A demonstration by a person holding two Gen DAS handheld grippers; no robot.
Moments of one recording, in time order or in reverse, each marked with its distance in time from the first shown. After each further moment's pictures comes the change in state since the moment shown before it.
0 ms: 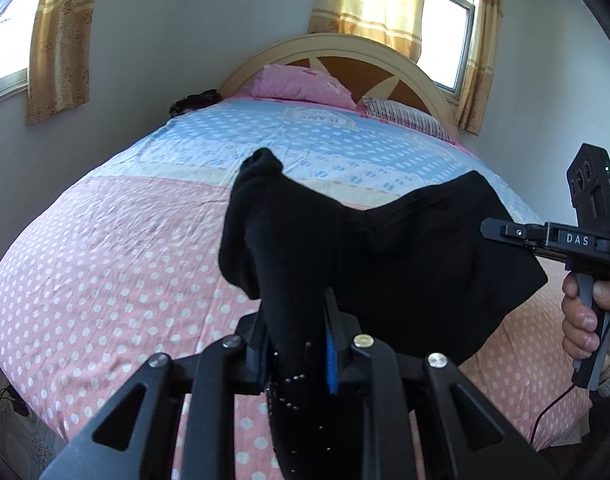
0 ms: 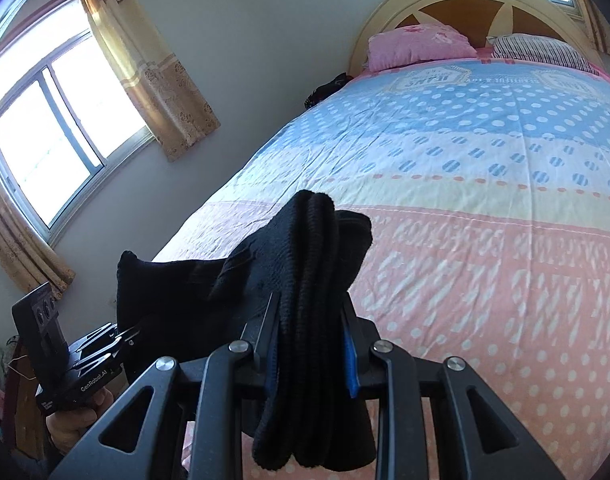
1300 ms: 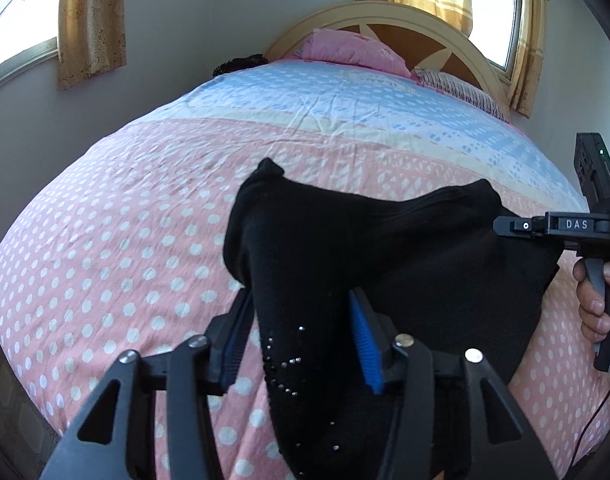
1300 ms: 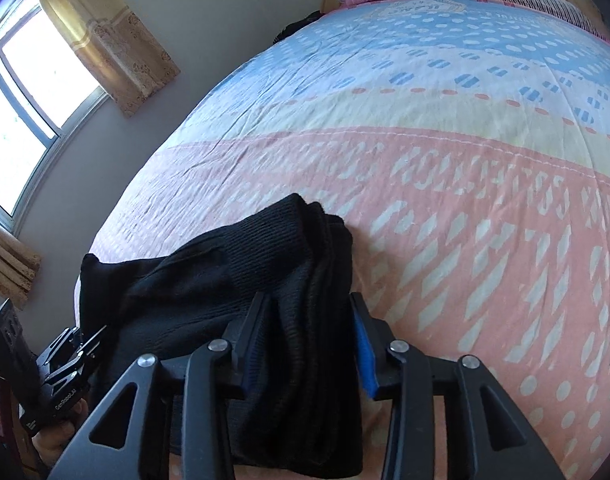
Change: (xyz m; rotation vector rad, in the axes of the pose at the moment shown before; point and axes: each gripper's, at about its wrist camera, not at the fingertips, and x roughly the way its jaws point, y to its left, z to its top) left arm 0.041 0.048 -0.036 -0.037 0.105 0.162; right arm 0.125 -0.037 -0.003 0.046 0.207 -0.093
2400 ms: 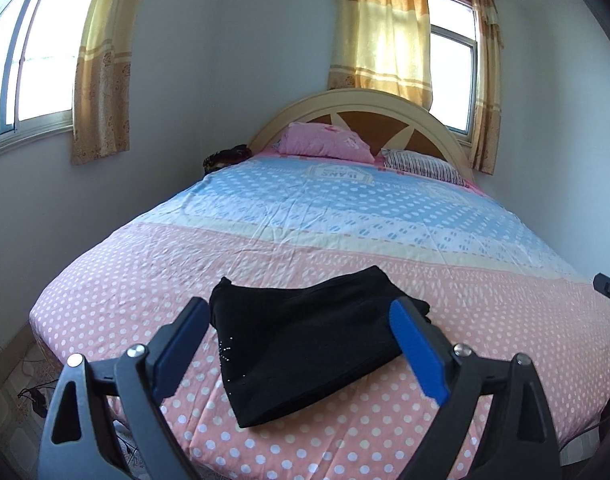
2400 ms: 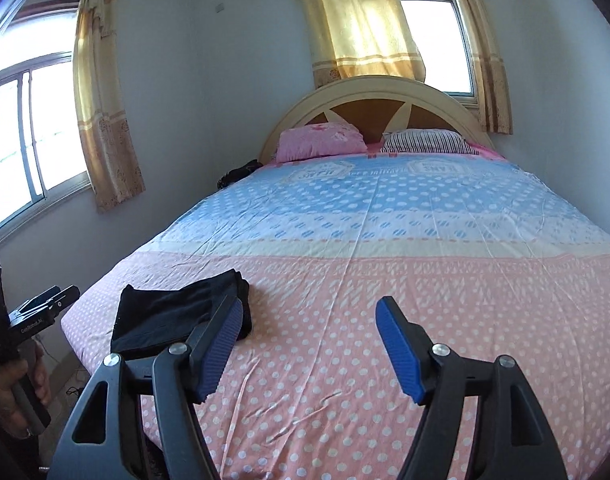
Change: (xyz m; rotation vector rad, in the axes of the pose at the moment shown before) left arm -0.173 -0.048 -0.006 0.027 -0.319 -0.057; right arm -0.320 0.014 -0.169 -0.058 -0.556 -0.323
